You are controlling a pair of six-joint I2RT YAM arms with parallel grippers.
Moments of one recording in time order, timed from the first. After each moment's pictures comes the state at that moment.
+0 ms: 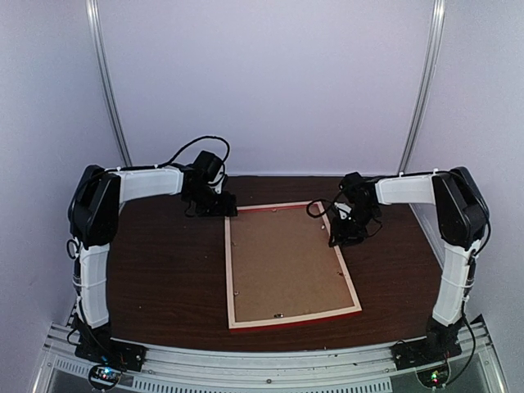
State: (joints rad) left arm -0.53 2.13 1.65 -0.52 0.08 -0.36; right arm 0.39 1.97 1.34 -0.68 -0.21 0.29
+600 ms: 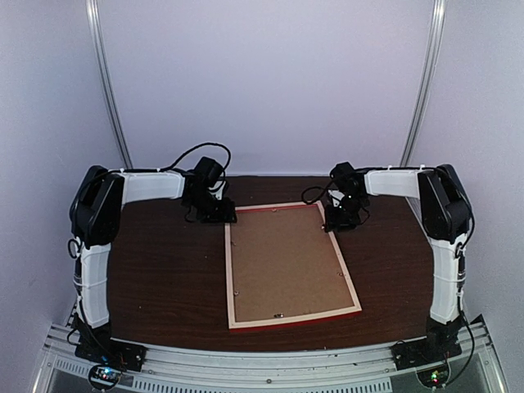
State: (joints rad) left arm -0.53 2.13 1.61 -0.51 0.12 -0.36; right arm 0.39 2.12 1.57 -0.70 -0.08 0.30
